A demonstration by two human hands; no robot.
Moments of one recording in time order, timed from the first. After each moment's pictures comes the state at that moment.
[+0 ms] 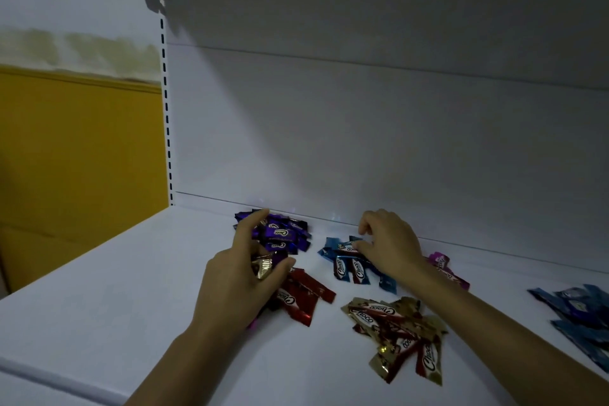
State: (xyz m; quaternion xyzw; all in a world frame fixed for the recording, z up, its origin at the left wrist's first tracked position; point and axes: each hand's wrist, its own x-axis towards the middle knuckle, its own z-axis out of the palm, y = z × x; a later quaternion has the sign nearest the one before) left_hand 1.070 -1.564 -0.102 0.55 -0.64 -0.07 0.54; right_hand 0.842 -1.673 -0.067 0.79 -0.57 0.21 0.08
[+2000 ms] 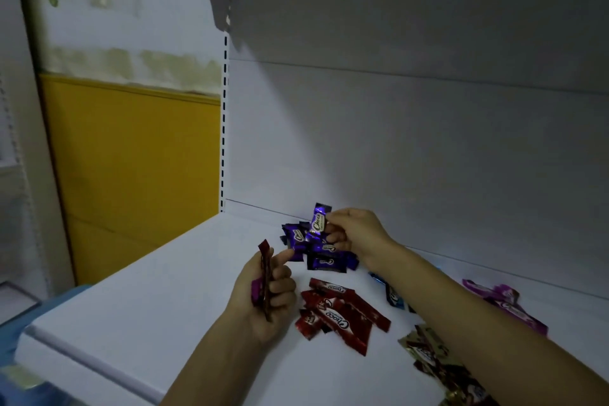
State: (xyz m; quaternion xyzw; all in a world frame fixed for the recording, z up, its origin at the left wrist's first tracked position) left_hand 1.101 -1.575 -0.090 0.26 -0.10 -0.68 0.68; right_hand 0.972 -1.678 -0.034 0.61 -0.46 0.39 -0.52
